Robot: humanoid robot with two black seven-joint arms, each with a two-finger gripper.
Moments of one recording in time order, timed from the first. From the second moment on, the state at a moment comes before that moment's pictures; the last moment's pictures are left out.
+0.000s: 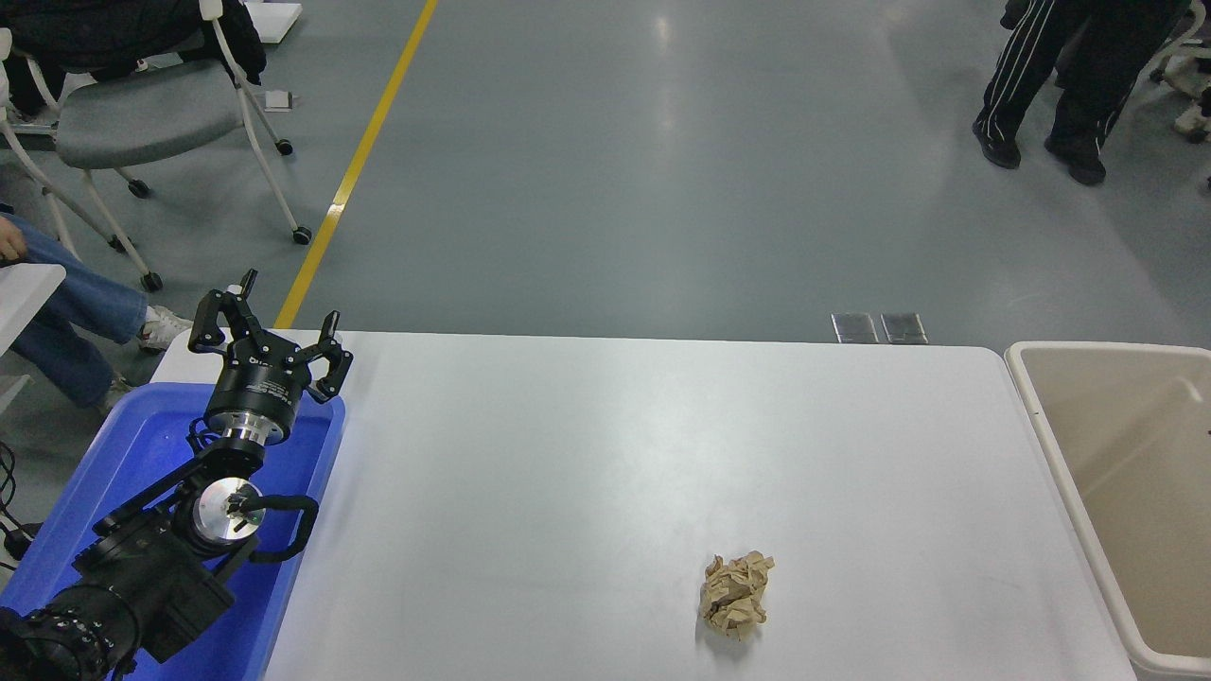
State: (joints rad) left arm -0.59 0.29 -0.81 -0.47 -0.06 -0.50 -0.60; right arm 0.74 -0.45 -0.19 -0.24 -0.24 0.15 0.30
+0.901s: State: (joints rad) left arm -0.59 0.29 -0.81 -0.47 -0.06 -0.50 -0.60; right arm 0.77 -0.58 0.58 0.58 0.03 0.15 0.33
